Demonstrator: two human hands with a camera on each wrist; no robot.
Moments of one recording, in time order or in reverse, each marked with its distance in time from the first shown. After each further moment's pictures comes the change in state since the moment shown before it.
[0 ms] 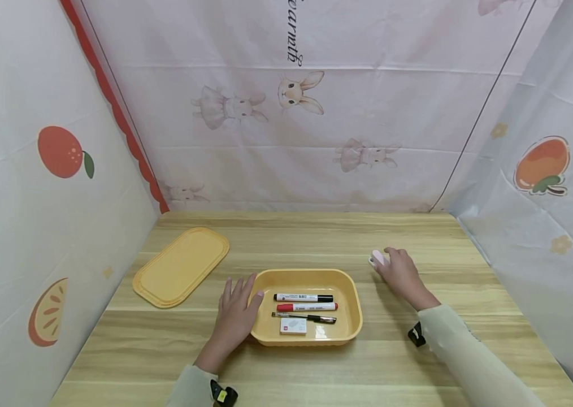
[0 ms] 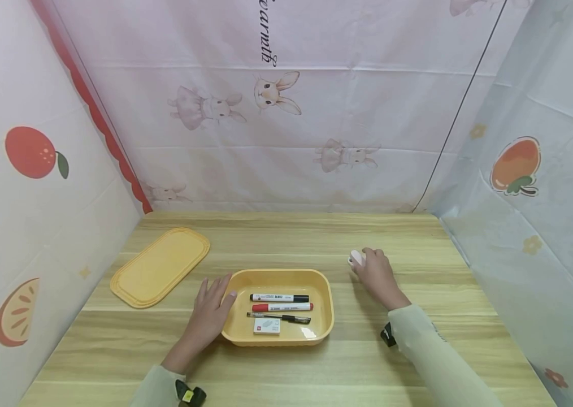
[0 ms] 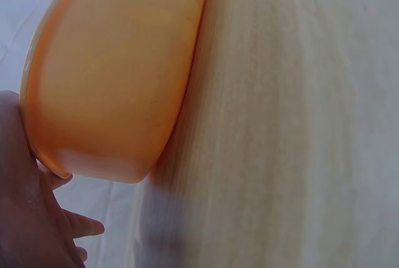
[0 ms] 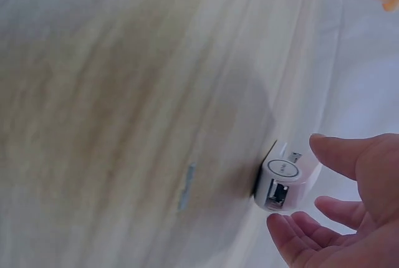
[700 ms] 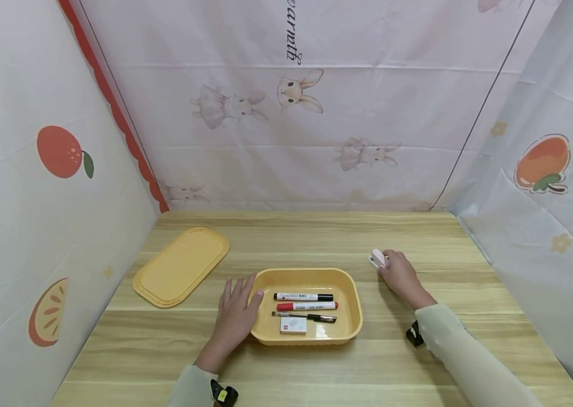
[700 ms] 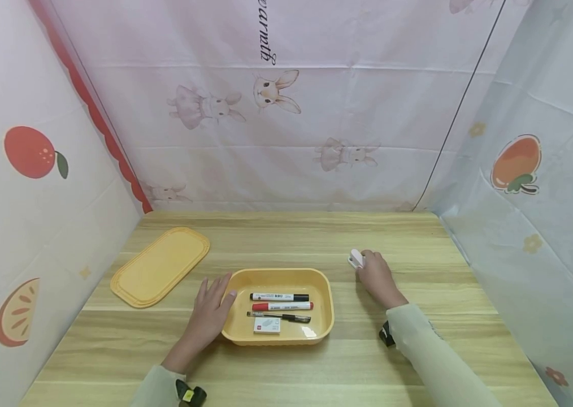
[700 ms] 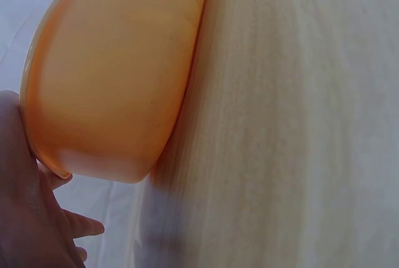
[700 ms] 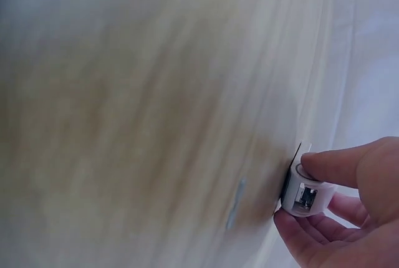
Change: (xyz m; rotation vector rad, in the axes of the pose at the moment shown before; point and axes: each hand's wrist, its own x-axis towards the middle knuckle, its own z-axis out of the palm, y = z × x) left_hand 0.000 0.000 0.001 -0.012 0.004 0.000; right_hand 0.006 0.010 0.012 0.028 -0.068 0.042
